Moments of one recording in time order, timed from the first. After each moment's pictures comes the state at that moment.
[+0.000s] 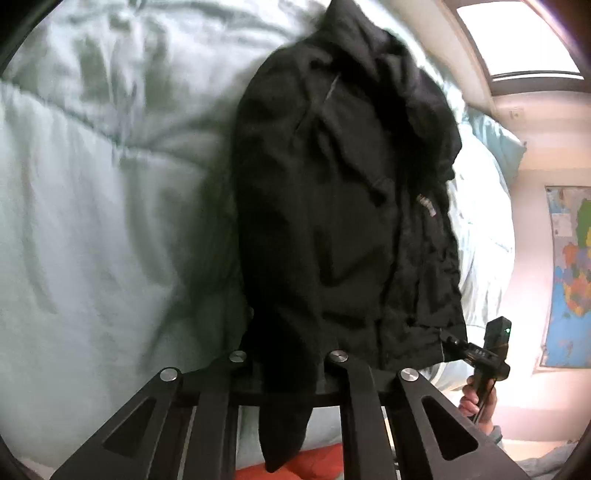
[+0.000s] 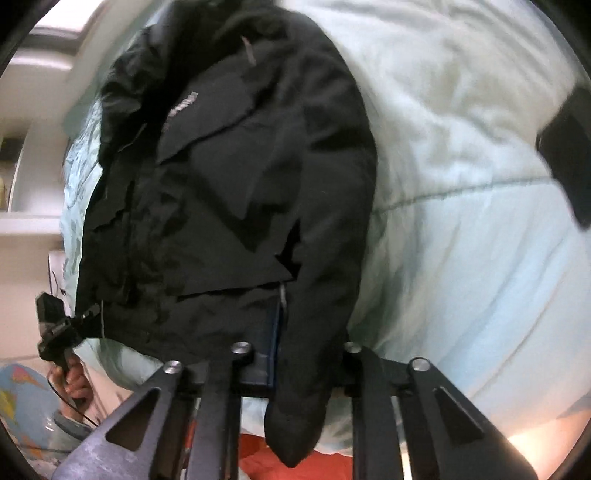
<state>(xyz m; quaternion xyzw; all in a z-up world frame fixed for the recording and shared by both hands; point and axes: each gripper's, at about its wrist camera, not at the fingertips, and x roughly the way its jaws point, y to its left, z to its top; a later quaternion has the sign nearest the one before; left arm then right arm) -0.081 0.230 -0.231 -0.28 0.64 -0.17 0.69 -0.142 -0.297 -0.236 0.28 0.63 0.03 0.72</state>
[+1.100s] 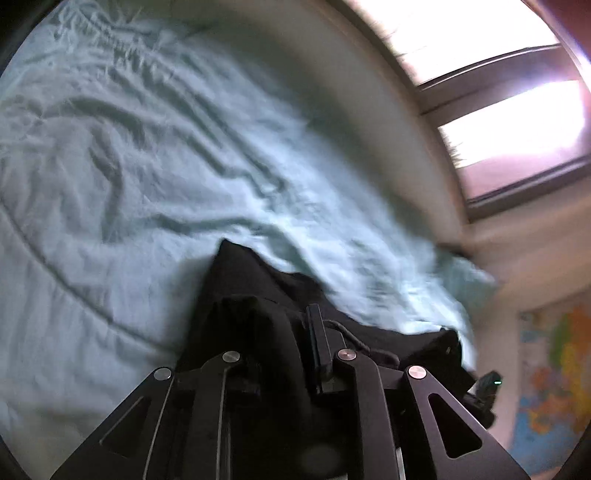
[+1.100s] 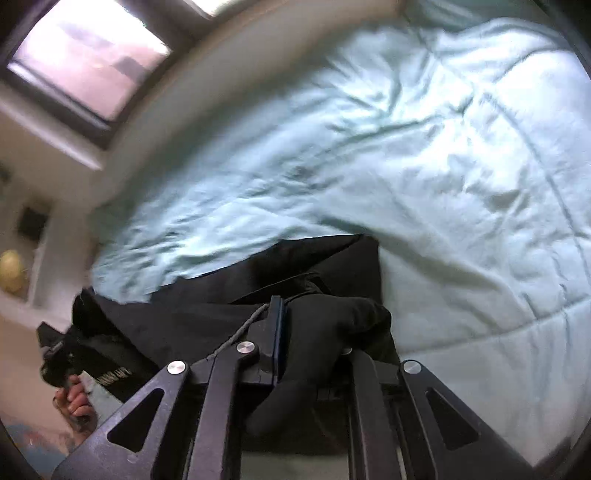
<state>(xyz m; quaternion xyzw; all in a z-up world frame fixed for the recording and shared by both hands) 0.327 0.183 -0.159 -0.34 0.52 -0.13 0.77 0.284 -0.381 -0.147 0.27 0.54 0.01 0.80</state>
